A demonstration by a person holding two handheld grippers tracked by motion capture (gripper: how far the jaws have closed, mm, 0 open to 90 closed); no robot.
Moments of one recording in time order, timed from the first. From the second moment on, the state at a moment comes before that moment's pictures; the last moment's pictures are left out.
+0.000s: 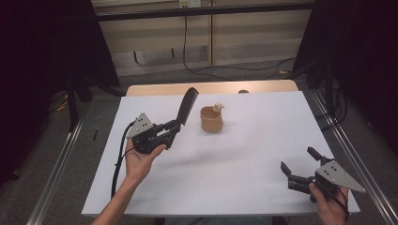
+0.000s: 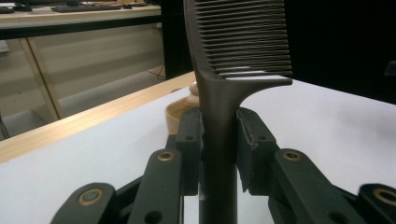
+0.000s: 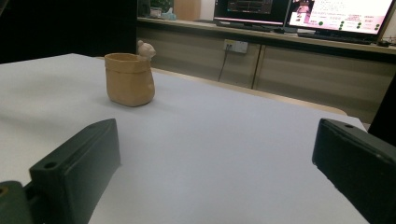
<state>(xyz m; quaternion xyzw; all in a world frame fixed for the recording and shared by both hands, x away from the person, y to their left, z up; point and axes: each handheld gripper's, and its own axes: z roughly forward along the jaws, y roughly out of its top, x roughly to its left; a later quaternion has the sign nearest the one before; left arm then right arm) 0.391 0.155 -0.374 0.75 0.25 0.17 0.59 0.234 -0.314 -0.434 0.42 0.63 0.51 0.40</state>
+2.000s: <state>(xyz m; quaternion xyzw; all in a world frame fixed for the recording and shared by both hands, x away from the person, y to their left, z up) 0.452 0.086 -0.356 0.73 0.25 0.18 0.61 0.234 -0.313 -0.434 0.42 0.63 0.51 0.40</state>
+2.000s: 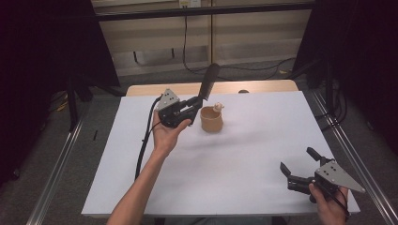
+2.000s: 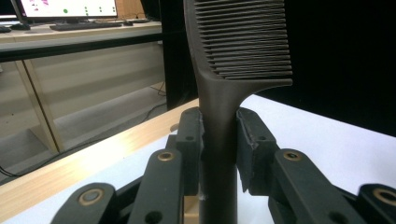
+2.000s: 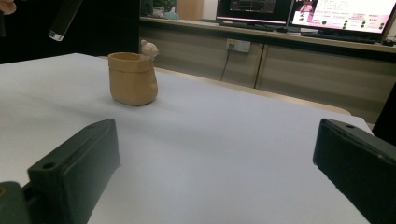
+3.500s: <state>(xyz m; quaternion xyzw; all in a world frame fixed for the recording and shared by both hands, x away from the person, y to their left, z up) 0.494 0.045 -0.373 0.72 0.25 0.19 0.62 0.234 -0.313 -0.435 0.42 0.64 0.52 0.39</state>
